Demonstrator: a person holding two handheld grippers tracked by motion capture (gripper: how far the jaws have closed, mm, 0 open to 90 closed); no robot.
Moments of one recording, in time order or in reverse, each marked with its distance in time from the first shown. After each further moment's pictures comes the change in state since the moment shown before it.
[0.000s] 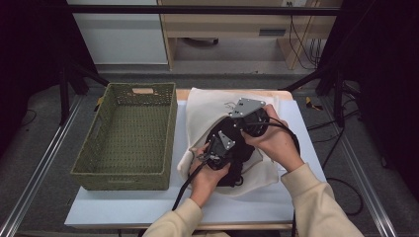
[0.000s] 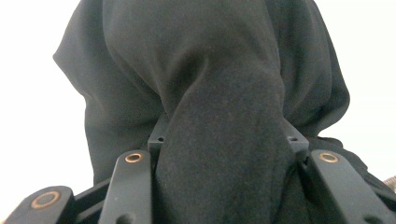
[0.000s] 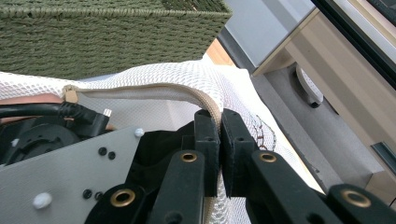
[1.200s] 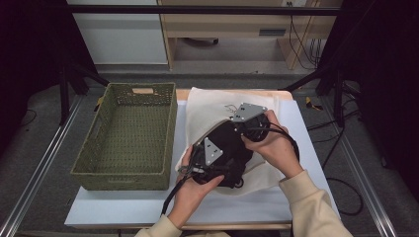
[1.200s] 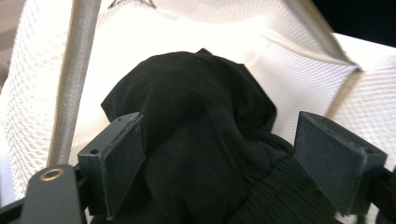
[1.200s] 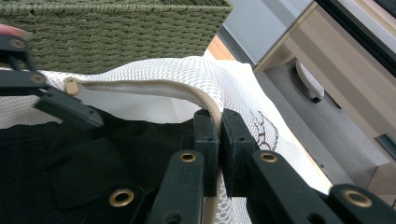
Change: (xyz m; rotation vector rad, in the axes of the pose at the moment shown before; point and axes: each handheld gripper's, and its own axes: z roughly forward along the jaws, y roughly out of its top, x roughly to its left) left arm -0.001 -0.014 -0.089 -0.212 -0.076 0.002; right arm 0.009 -0.010 0.000 -0.006 -0.011 0.041
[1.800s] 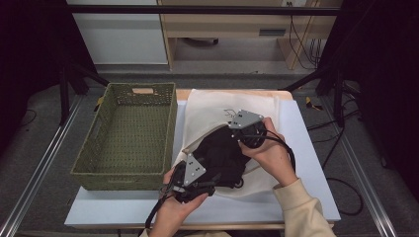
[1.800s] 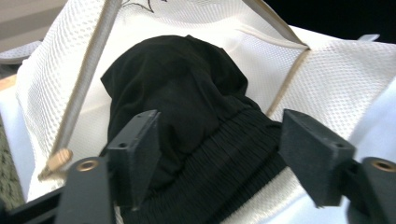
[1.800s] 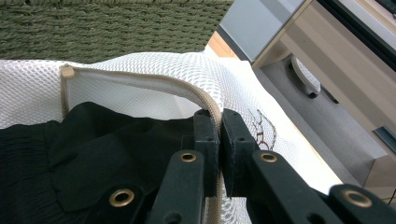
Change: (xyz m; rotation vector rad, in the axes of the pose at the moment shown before) left arm -0.001 -0.030 -0.054 -0.010 -0.054 -0.022; right arm 0.015 -0.010 0.008 0.001 -0.029 0.018
